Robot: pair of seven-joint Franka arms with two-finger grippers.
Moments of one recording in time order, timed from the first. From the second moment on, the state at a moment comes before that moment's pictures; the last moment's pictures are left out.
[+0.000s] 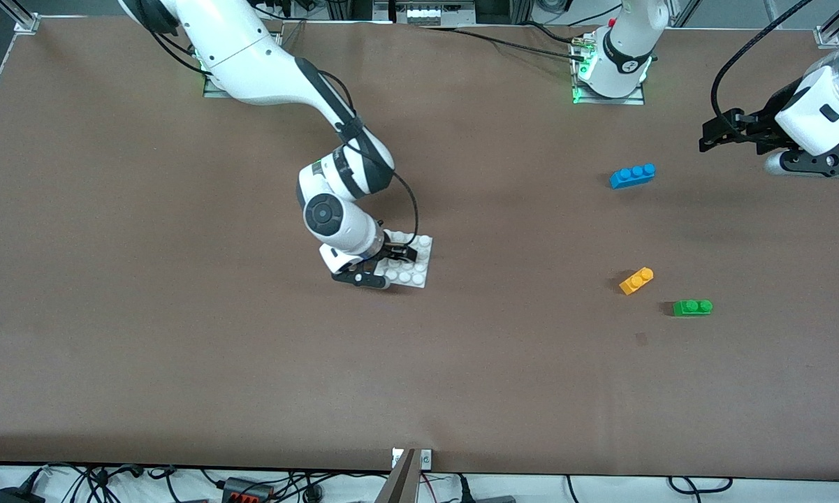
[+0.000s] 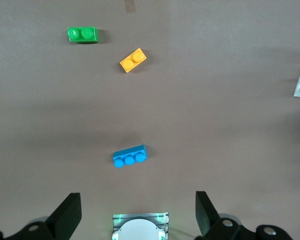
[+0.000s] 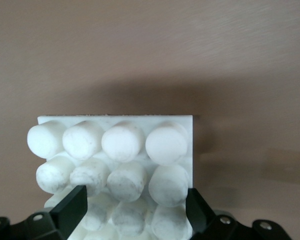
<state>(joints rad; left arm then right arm) 0.15 -0.06 -0.17 -1.70 -0.06 1.45 -0.01 0.61 0.81 0.06 -1.56 0.32 2.44 0.59</state>
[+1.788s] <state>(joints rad) 0.17 0.37 -0.17 -1.74 -0.03 1.85 0.90 0.69 0.71 -0.08 -1.44 0.31 2.25 0.49</state>
